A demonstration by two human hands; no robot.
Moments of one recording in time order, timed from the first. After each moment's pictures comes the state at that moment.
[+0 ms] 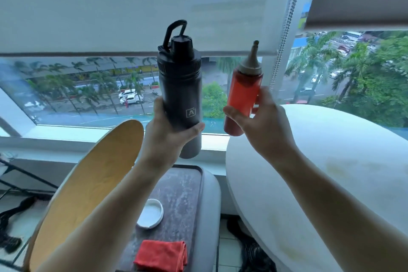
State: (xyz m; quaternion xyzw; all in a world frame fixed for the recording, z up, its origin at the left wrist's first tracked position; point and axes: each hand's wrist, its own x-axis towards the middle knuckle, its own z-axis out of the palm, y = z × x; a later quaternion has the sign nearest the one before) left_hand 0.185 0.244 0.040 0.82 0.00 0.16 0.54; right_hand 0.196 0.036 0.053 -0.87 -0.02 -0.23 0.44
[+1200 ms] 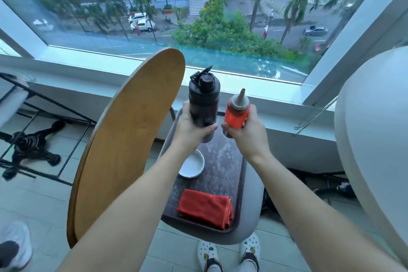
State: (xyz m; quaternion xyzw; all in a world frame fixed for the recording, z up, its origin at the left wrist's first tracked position) left_hand 0.259 0.391 -0.220 0.81 0.10 0.02 0.58; right_hand 0.254 0.215 -0.190 -0.86 0.04 0.01 0.50
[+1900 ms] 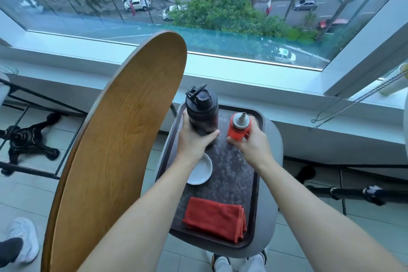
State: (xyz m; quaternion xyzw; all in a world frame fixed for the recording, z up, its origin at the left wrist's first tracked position) left_hand 0.280 0.408 -0.304 0.80 0.16 0.02 0.58; right_hand 0.289 0.223 -0.303 -0.86 0.06 0.11 0.49
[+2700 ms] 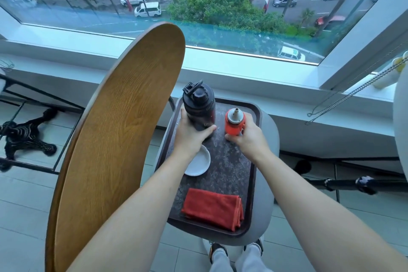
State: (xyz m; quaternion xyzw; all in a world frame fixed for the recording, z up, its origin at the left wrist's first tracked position) left_hand 0.272 0.410 -0.298 0.82 0.16 -0.01 0.55; right_hand 0.287 0.219 -0.308 -0.88 0.06 0.16 0.45
